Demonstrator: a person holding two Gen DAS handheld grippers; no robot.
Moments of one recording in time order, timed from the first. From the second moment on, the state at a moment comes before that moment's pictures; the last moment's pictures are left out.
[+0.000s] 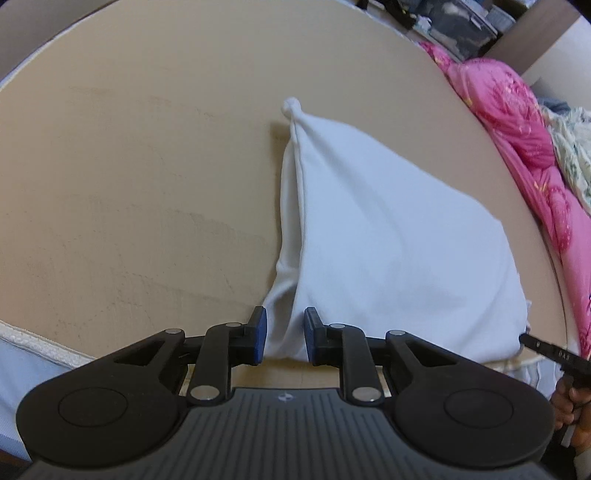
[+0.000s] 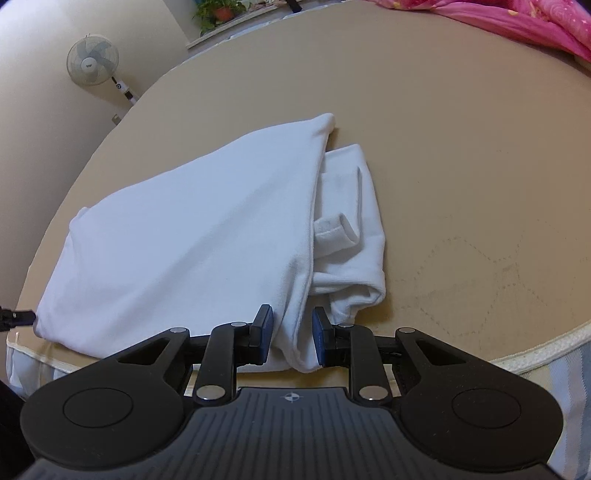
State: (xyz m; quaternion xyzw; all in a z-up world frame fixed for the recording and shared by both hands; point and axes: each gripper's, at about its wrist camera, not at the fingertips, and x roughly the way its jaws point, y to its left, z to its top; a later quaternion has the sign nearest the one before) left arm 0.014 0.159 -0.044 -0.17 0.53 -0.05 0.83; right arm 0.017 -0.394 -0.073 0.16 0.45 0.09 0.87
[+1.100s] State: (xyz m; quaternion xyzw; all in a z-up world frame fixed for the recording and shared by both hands) left arm 0.025 0.157 -0.067 -0.12 0.56 -0.02 0.82; right arm -0.005 -0.413 -0.083 0.14 0.44 0.03 0.89
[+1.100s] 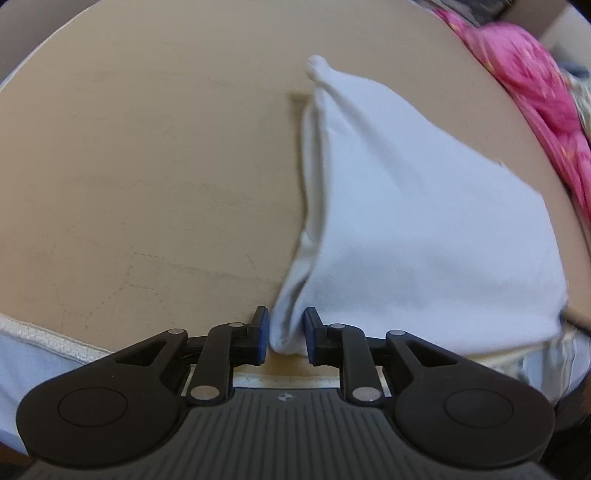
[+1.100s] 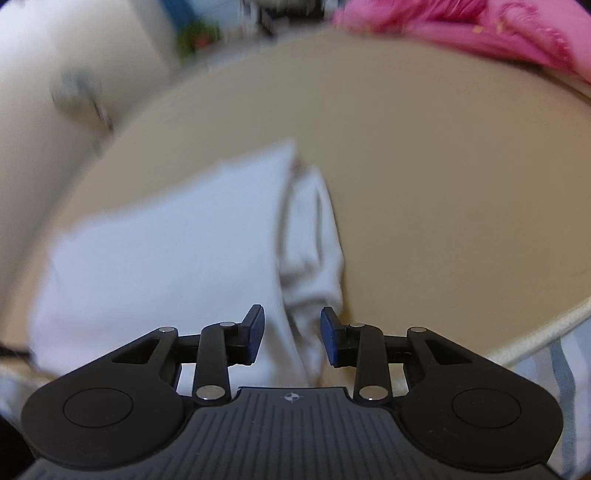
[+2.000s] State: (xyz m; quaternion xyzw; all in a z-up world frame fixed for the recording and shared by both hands) left arm 0.131 0.176 -0.112 -0.24 0.52 -0.12 0.81; right arm 0.038 -0.430 -0.073 0.23 0.42 -0.01 0.88
